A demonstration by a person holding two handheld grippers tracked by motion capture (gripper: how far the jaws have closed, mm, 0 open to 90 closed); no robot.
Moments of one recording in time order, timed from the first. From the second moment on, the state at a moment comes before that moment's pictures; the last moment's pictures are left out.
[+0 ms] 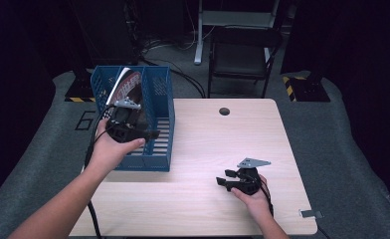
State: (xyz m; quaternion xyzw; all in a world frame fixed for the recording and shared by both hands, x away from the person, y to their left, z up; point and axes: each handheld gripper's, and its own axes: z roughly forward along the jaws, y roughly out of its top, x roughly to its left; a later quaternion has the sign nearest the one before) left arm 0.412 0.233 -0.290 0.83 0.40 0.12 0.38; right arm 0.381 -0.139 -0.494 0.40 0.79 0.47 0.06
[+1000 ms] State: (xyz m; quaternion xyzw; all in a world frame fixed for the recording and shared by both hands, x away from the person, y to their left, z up) left arm 0.368 0.205 -0.389 0.85 0.34 0.08 0.40; right arm 0.380 -0.138 -0.495 0.40 0.79 0.47 0.07
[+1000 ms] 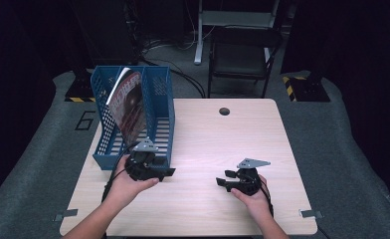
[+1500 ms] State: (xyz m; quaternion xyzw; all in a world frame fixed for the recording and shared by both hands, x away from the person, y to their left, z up) left arm 0.354 0.201 -0.443 0.85 0.34 0.06 0.40; right arm 0.381 -0.139 -0.495 0.40 0.79 0.47 0.06
